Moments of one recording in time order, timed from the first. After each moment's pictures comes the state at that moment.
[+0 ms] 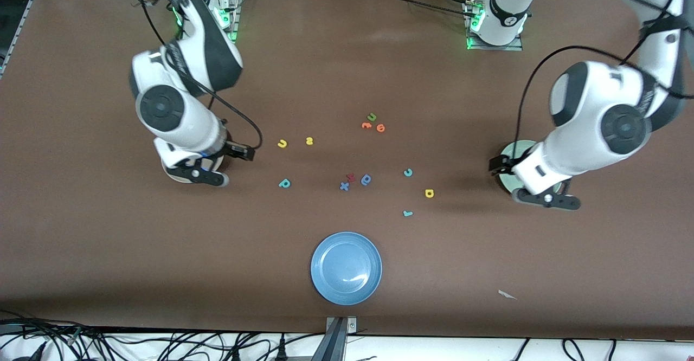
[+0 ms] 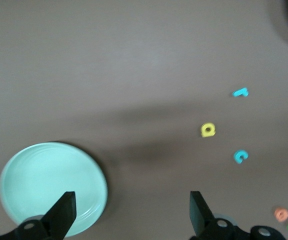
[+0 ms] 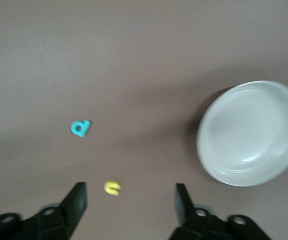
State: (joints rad) left arm -0.22 0.41 0.01 -1.61 -0.05 1.93 -0.08; right arm 0.39 0.43 0.03 -1.64 0.00 1.94 0.72
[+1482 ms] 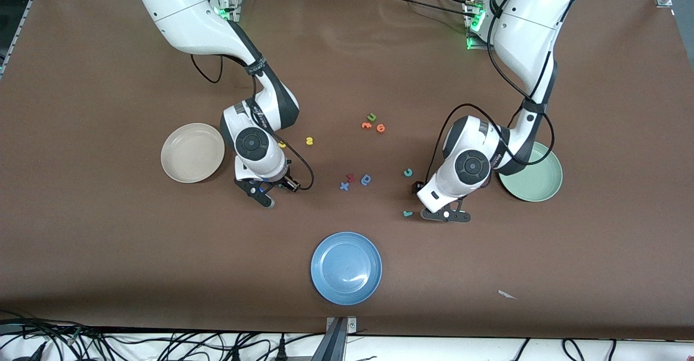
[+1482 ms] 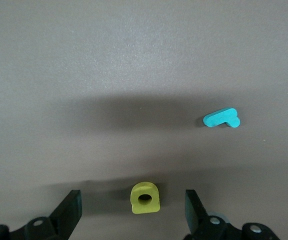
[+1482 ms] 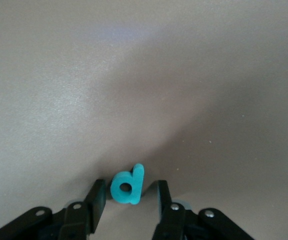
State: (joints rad) left arm -0.39 0.75 0.00 -1.60 -0.07 2.28 -0.25; right arm 0.49 0.75 0.02 -1.64 0.00 2.36 1.15
